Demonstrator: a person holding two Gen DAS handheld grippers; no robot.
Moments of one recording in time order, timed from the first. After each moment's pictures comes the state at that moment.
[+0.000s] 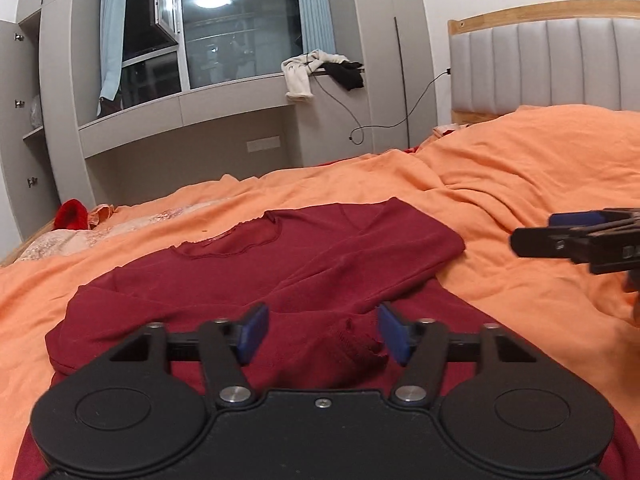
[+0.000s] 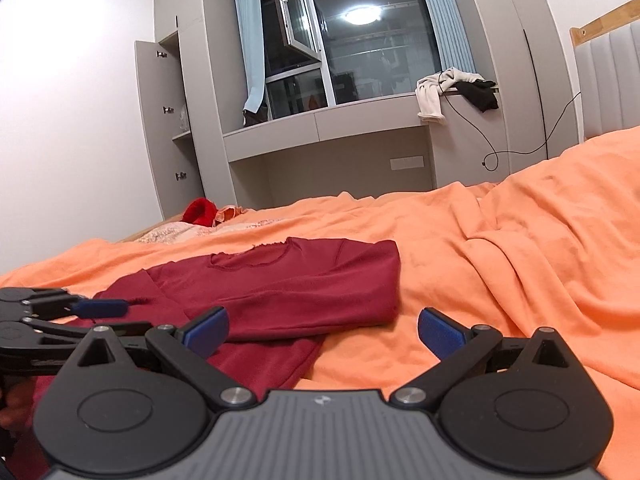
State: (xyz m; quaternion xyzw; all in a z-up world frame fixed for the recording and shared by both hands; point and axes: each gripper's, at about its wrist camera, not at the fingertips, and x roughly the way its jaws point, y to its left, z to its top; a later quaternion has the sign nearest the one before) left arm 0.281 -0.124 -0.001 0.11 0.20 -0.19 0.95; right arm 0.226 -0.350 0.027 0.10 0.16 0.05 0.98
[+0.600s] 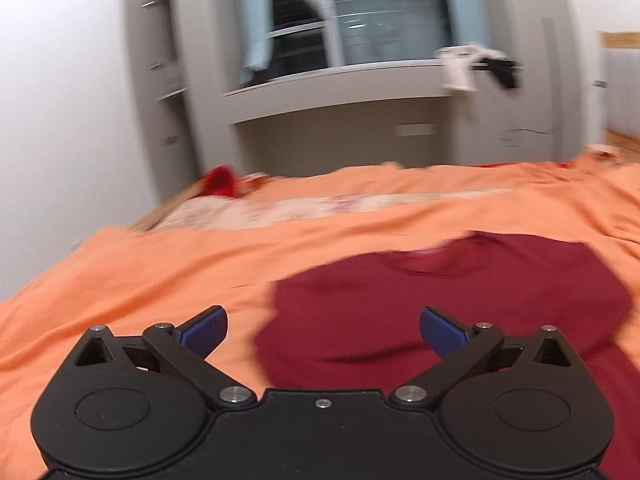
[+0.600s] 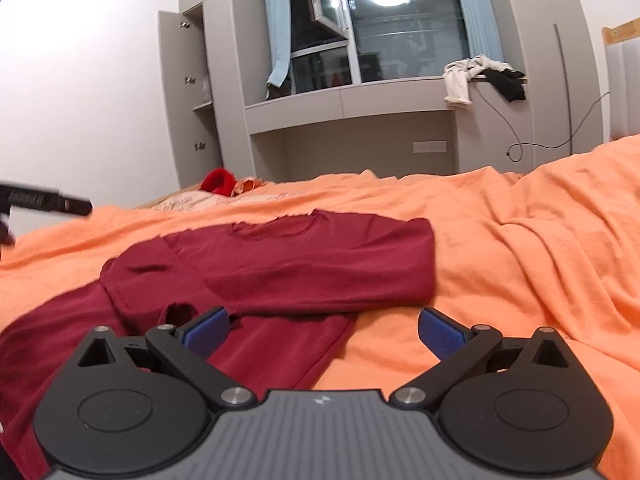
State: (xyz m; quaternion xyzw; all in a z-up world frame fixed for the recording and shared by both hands) left arm 0.329 0.013 0.093 0.07 0.23 0.05 0.97; right arm 0.241 -0.324 0.015 0.06 0.19 0.09 0.98
